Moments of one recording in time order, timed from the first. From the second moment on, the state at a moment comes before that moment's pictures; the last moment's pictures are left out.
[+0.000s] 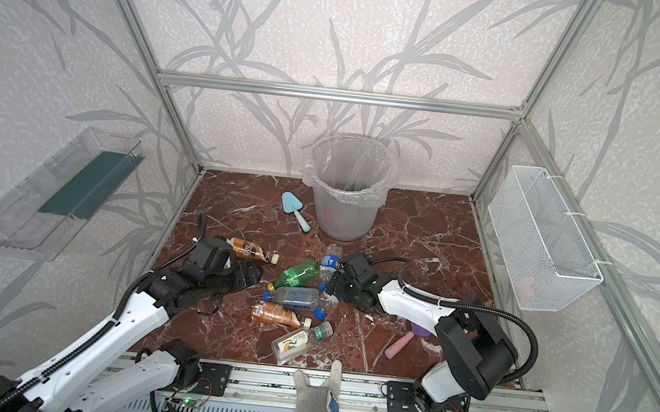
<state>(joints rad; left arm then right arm) -0.42 0.87 0.72 -0.75 0.01 -0.85 0.73 1.53 0.79 -0.26 -0.10 1.03</state>
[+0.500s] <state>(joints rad) -0.42 0.87 0.70 -0.75 0.01 -0.86 0.73 1.60 0.80 -0.22 -0.11 1.02</state>
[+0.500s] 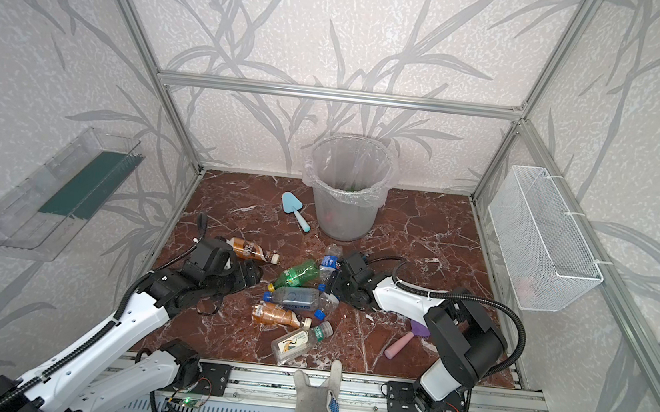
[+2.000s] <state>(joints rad) -0.42 0.96 0.70 -0.71 0.03 -0.86 0.52 0.97 0.45 -0.54 -0.09 0.95</state>
